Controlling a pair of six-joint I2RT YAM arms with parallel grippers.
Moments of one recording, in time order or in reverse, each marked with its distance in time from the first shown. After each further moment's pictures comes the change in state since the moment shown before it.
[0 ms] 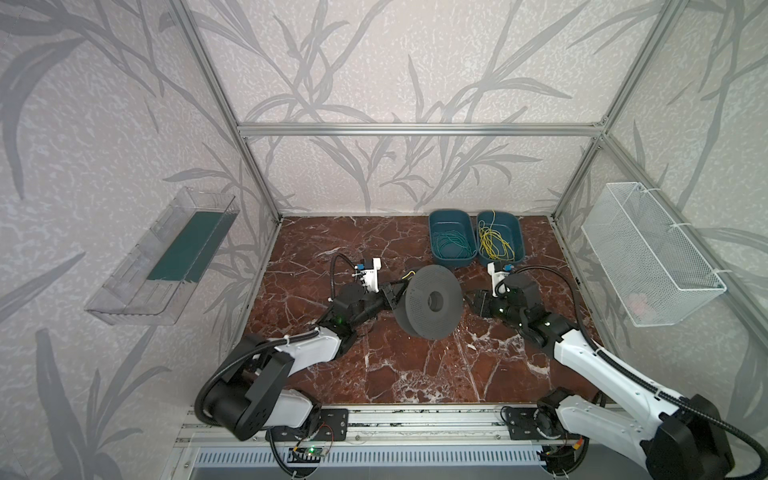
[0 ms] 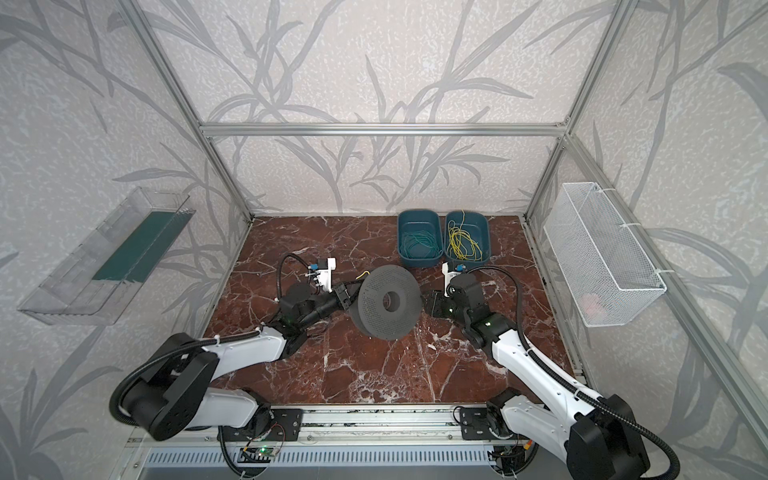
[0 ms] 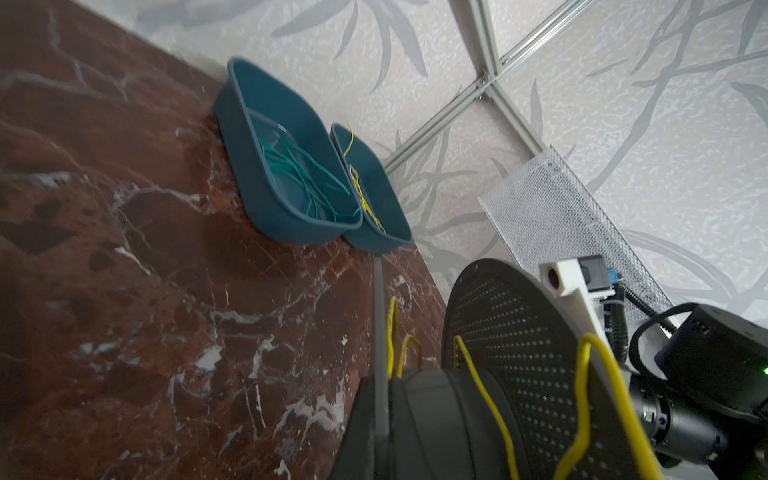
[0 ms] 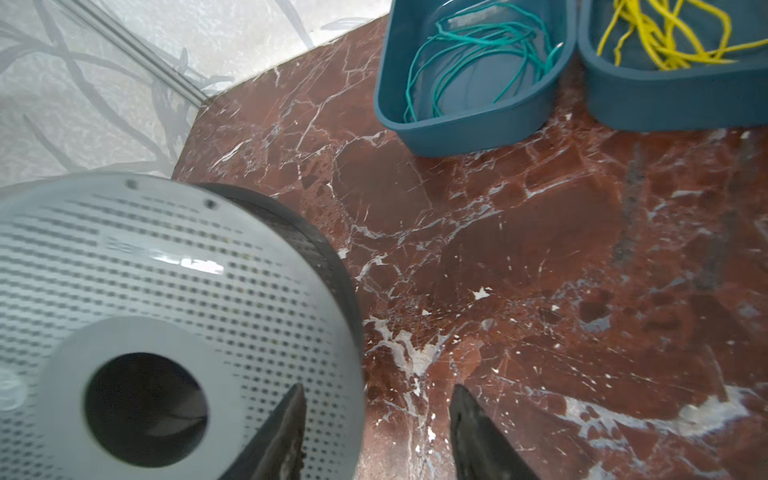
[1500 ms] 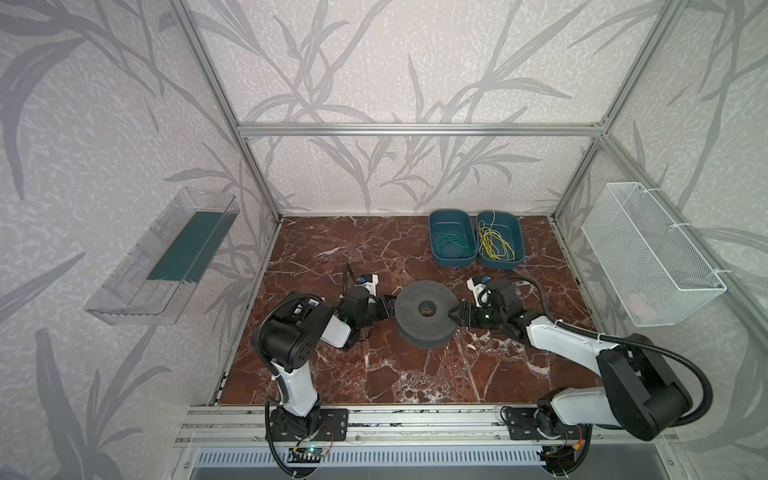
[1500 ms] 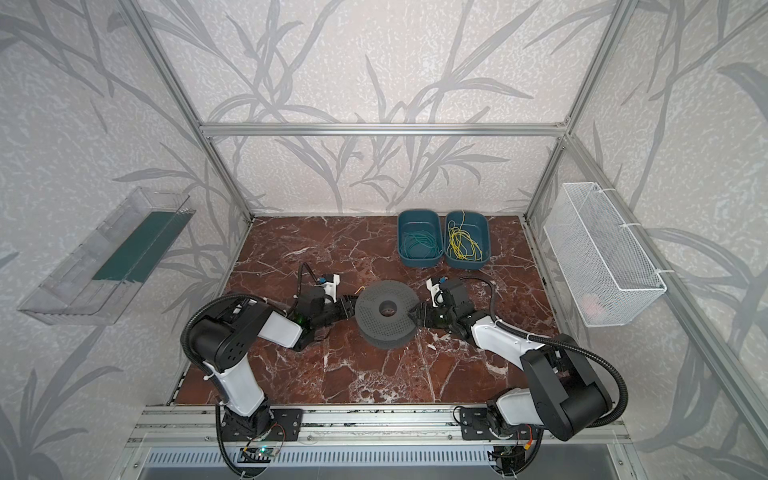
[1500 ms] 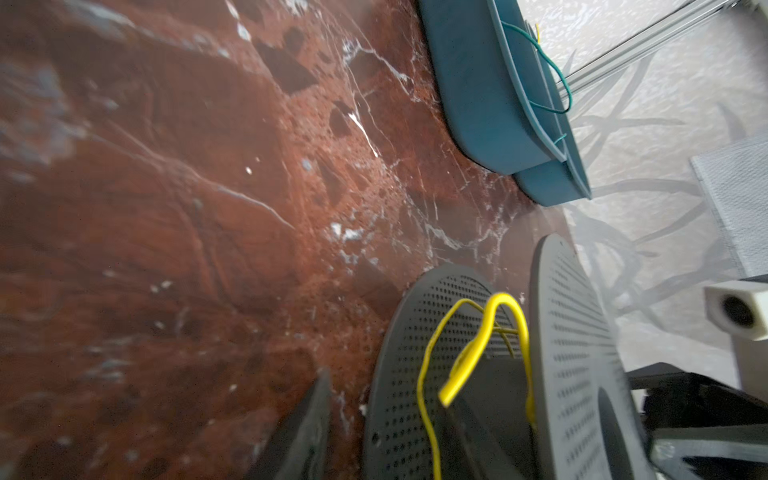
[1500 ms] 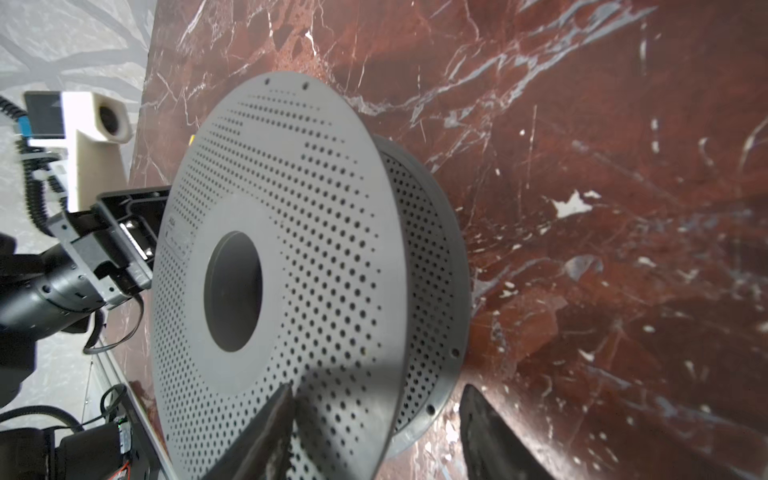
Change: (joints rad) left arm 0.076 0.323 0.012 -0.068 -0.091 0.138; right arm -0.024 0.317 -0.082 0.211 -0.233 0.011
